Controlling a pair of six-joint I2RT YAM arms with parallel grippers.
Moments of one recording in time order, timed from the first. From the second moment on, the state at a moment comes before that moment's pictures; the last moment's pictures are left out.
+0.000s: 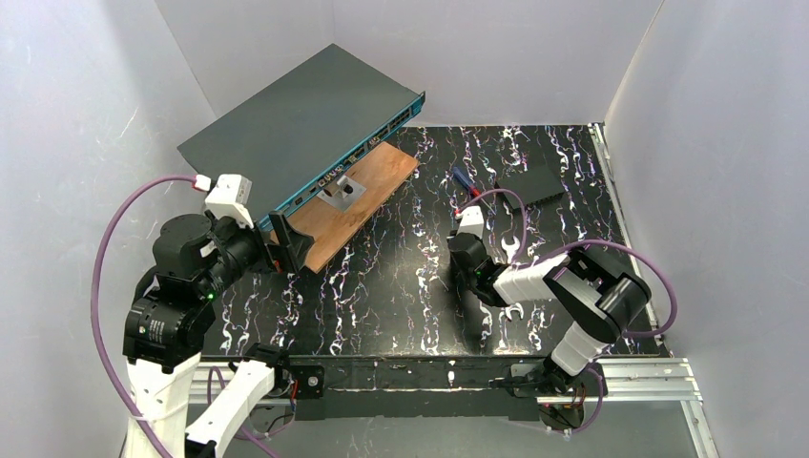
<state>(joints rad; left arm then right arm) -0.24 0.70 1.34 -1.05 0.19 -0.25 0.80 1.64 0.53 0.50 0.54 0.35</state>
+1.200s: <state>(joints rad) -0.02 1.07 1.70 -1.21 -0.21 -0.39 0.80 1.14 0.90 -0.10 0.11 0.12</state>
